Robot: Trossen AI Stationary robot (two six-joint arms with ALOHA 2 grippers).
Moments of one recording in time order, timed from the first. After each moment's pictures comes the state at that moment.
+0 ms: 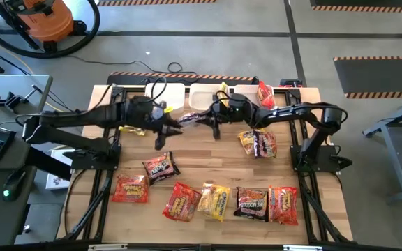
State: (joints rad) left arm 0.18 1.10 0.97 -0.39 0.12 -0.03; right arm -0.33 1.71 0.92 0.63 -0.34 -0.14
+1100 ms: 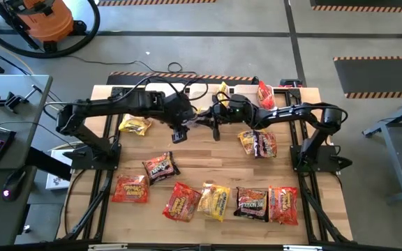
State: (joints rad) left arm 0.18 1.55 1.46 -0.92 -0.10 0.03; right arm -0.31 1.71 0.92 0.66 -0.35 -0.16
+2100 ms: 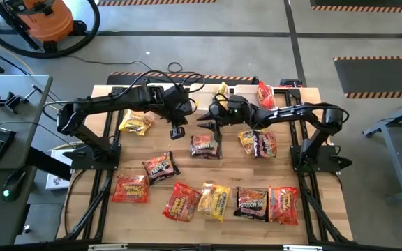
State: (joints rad) left arm 0.26 1.55 1.44 -0.92 0.05 0.08; right arm -0.32 1.69 0.92 0.48 -0.35 -0.13
